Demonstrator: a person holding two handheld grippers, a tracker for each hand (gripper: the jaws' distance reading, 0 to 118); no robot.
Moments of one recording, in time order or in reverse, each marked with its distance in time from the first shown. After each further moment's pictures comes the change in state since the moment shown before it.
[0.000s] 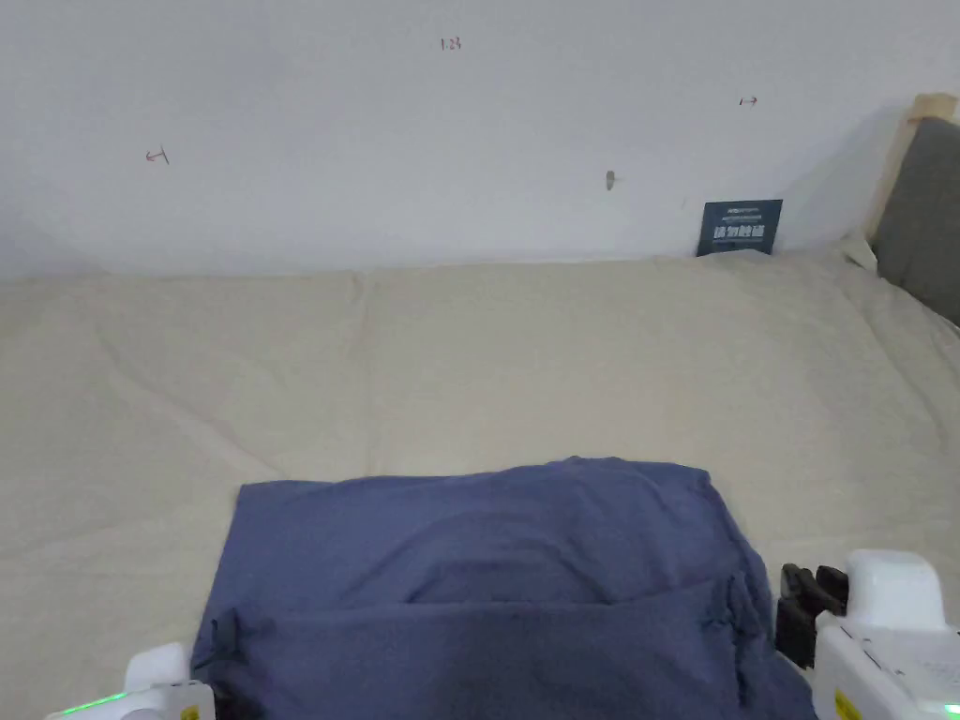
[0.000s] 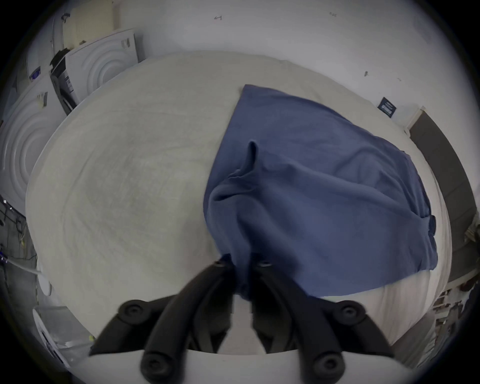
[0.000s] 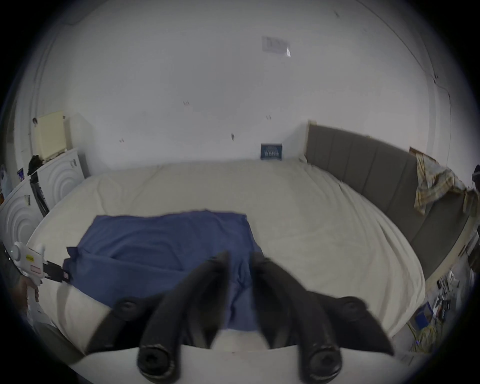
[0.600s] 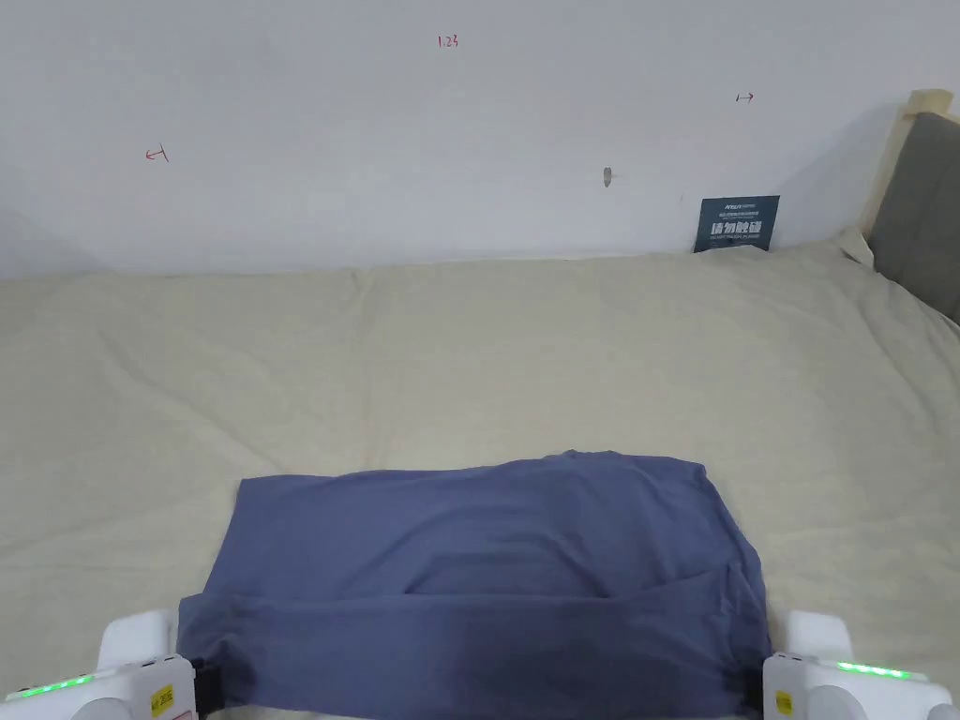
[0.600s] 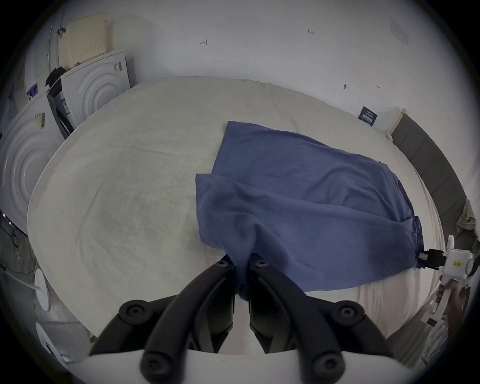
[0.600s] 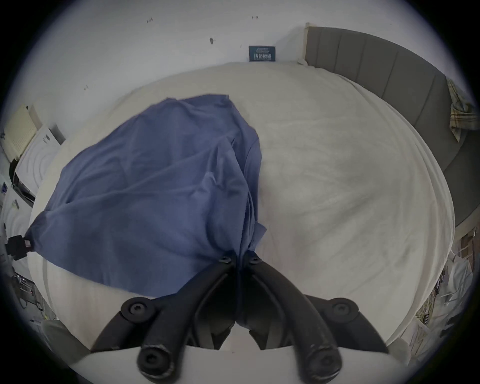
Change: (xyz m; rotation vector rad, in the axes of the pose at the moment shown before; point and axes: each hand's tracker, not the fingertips) left arm -0.004 0.007 0.045 0.101 -0.034 -0.043; right arm 0.024 -0.074 -0.099 -0.434 -0.006 -0.070
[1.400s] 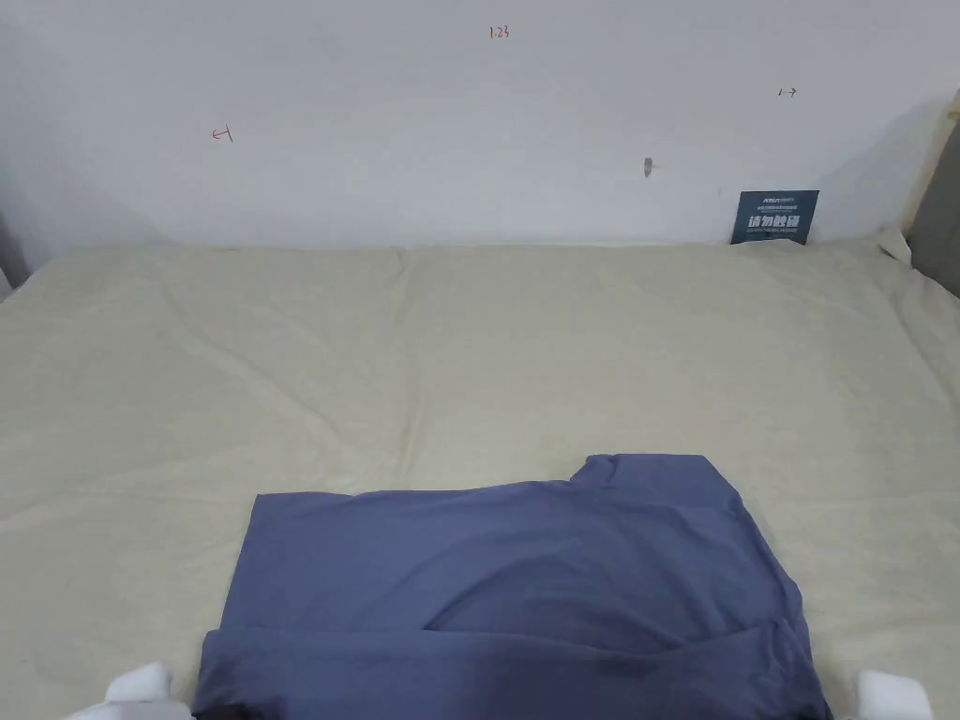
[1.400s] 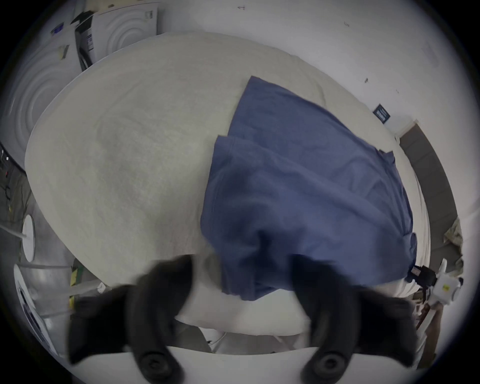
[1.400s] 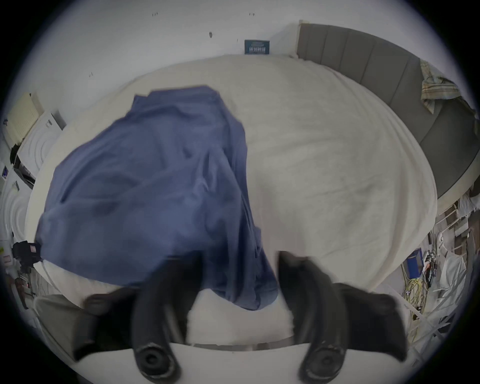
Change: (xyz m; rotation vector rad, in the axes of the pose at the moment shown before) left arm -0.044 -0.094 0.038 -0.174 -0.037 0.202; right arm 0.019 -0.076 0.077 -0.036 -0.037 0.017
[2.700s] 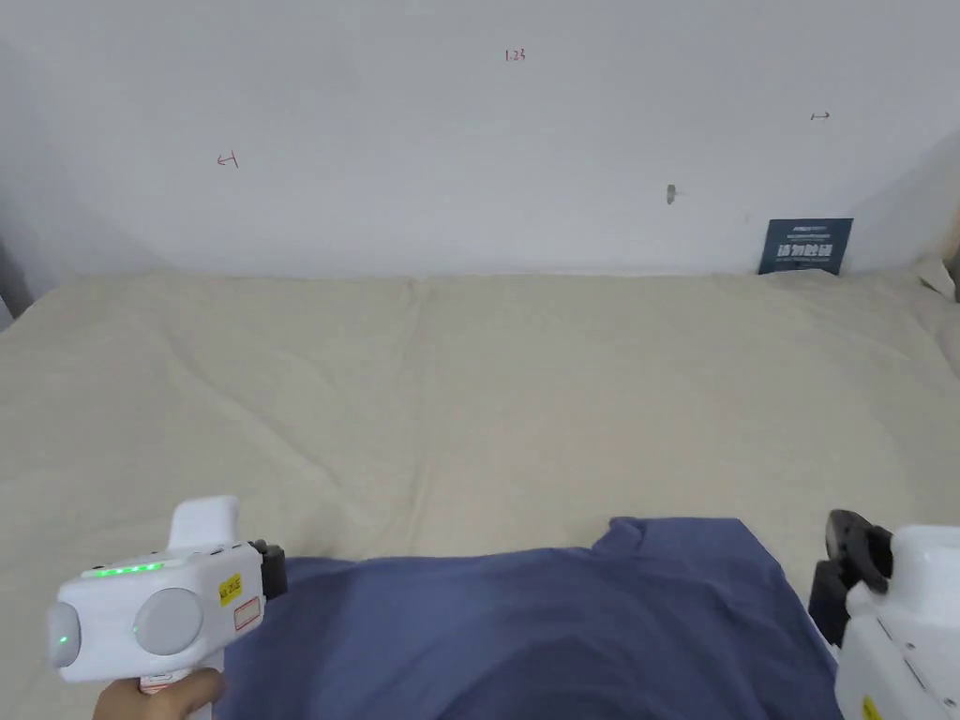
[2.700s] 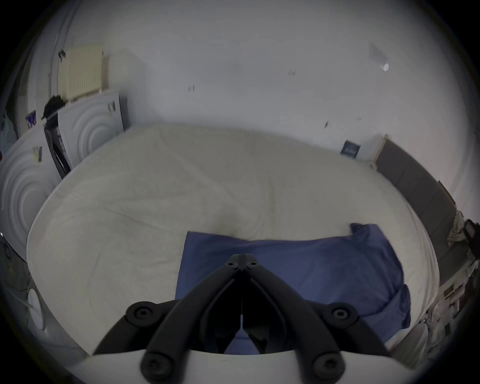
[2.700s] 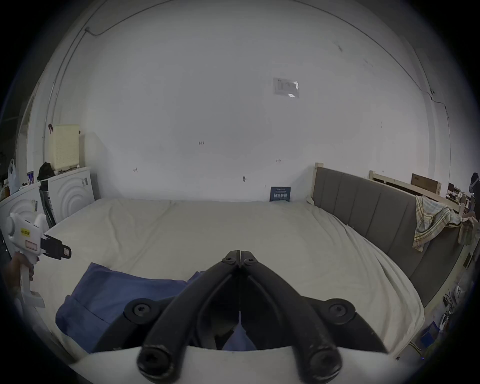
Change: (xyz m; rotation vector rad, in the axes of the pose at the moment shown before) left arm 0.108 0.167 -0.002 0.319 -0.017 -0.239; right arm -0.088 0.122 0.105 0.751 0.085 0.107
